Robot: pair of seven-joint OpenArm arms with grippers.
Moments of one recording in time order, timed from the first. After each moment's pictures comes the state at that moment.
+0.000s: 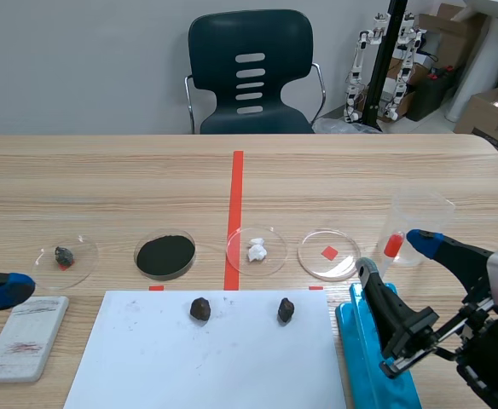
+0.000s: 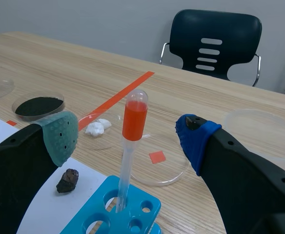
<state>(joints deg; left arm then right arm) 68.2 -37.3 -11.9 119.6 -3.3 -34.0 -39.5 -26.0 27.1 -9.8 78.2 7.2 16.4 48.8</state>
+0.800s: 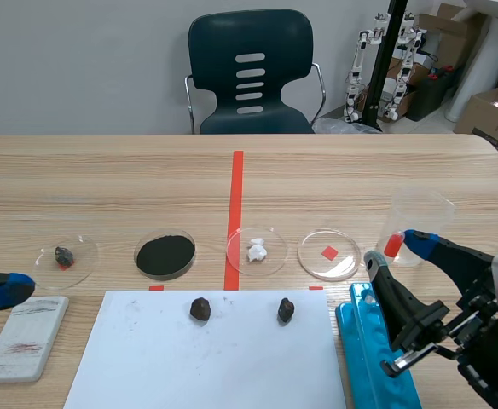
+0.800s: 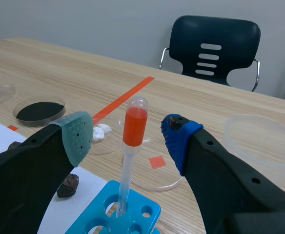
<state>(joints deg) 68.2 -37.3 -11.9 119.6 -3.3 -34.0 -39.5 -26.0 27.1 -9.8 78.2 7.1 16.4 50.1</state>
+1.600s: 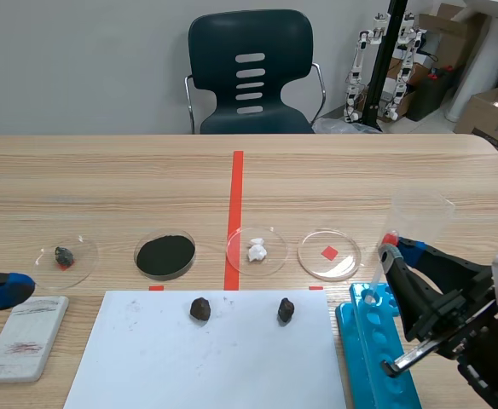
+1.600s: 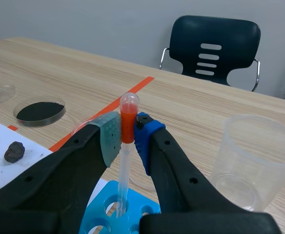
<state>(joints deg) 68.2 -37.3 -11.9 119.6 -3.3 -34.0 -39.5 -26.0 27.1 -9.8 78.2 7.1 16.4 50.1</state>
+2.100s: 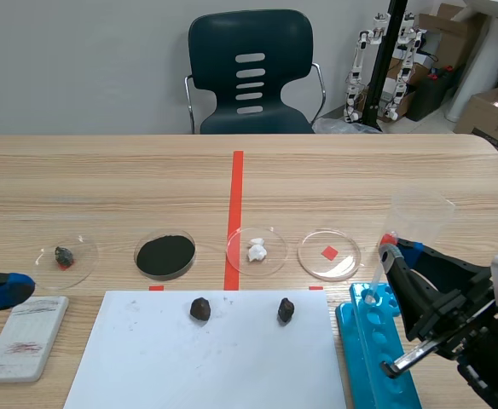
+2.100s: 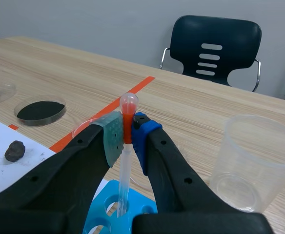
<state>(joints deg) 68.2 -37.3 -11.9 119.6 -3.3 -34.0 -39.5 -26.0 27.1 -9.8 78.2 6.8 16.4 50.1</state>
